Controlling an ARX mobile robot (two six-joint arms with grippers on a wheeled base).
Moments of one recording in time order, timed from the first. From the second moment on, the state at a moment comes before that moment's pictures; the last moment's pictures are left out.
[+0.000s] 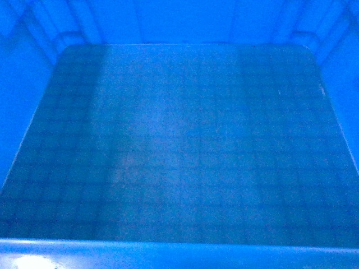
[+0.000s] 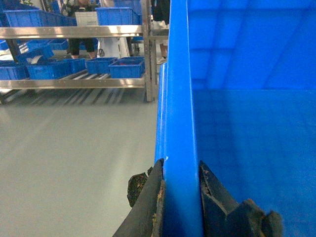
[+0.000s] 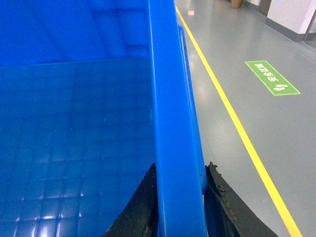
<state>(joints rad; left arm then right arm) -0.22 0.78 0.24 0.56 -0.28 0.03 0.44 0.88 0.38 0.31 0.50 0.17</state>
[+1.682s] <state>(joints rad) -0.22 0.78 0.24 0.56 -0.28 0.03 0.44 0.88 0.38 0.31 0.50 0.17</state>
